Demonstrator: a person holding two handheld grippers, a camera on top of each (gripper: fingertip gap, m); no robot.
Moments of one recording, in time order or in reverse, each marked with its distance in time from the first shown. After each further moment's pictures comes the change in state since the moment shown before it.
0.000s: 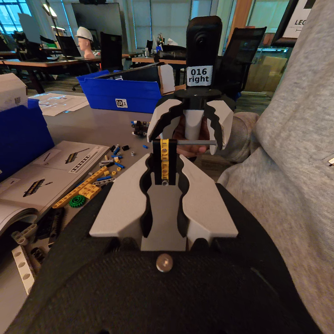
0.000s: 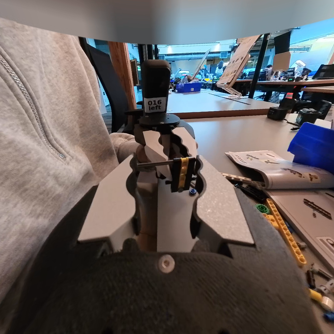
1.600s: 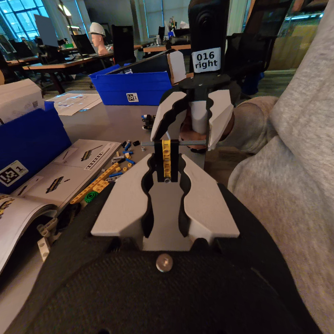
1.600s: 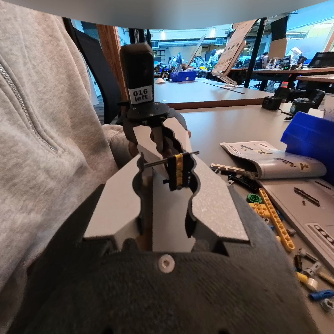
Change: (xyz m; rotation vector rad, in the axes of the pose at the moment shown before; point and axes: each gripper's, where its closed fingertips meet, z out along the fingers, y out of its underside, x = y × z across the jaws) left arm -0.004 0.007 0.002 -0.060 -0.084 0.092; right arm 0.006 0.009 -0.001 -0.060 0.036 -0.001
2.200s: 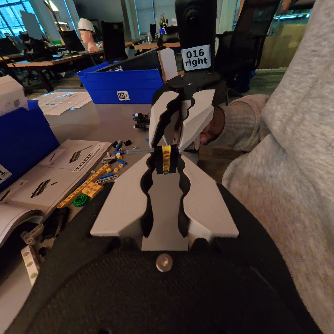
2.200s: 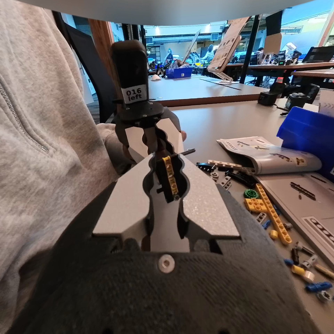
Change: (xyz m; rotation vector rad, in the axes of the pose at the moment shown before) left arm 0.010 0.004 0.005 -0.006 0.045 -0.003; right arm 0.005 0.004 0.000 -0.013 0.026 0.009
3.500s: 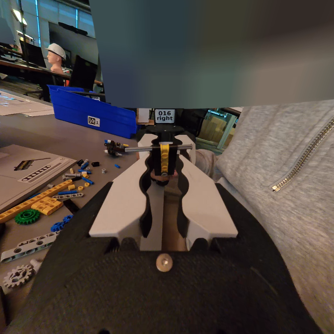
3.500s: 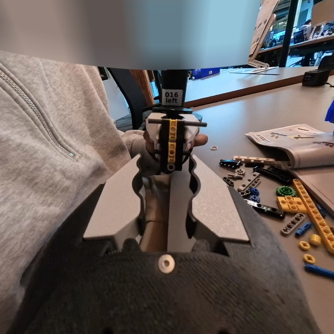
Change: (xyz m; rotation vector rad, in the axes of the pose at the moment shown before) left arm -0.001 -0.035 -0.021 0.285 0.228 -0.352; right arm -0.006 0.002 -0.004 0.020 -0.171 0.178
